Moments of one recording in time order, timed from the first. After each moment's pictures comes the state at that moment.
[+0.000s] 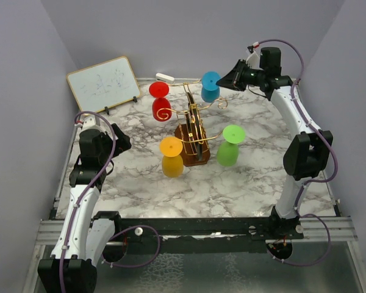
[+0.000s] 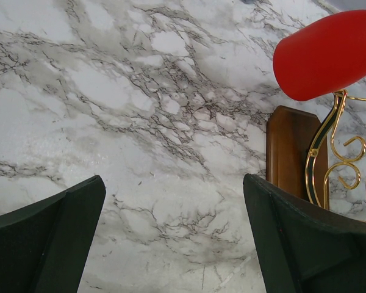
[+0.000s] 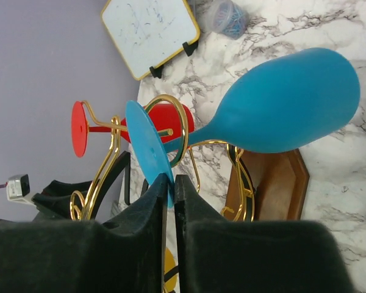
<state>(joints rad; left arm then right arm) -0.01 0.78 0.69 -0.39 0.00 -0.49 0.16 1.92 1.85 -0.40 -0.72 0.65</state>
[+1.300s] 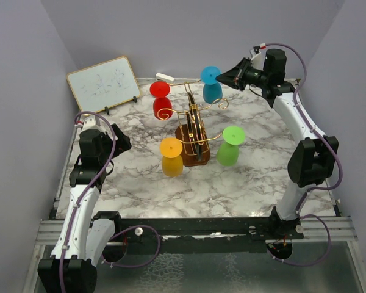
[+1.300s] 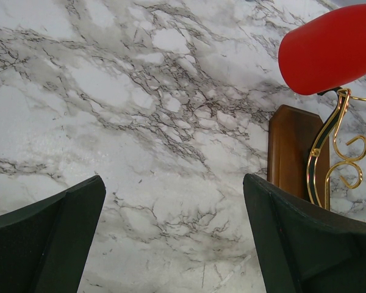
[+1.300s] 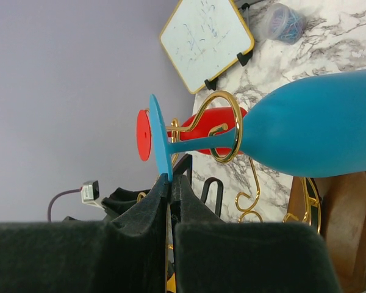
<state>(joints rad) -0.01 0.78 0.69 -0.40 0.00 -0.49 0.16 1.82 1.69 -0.14 -0.77 0.96</state>
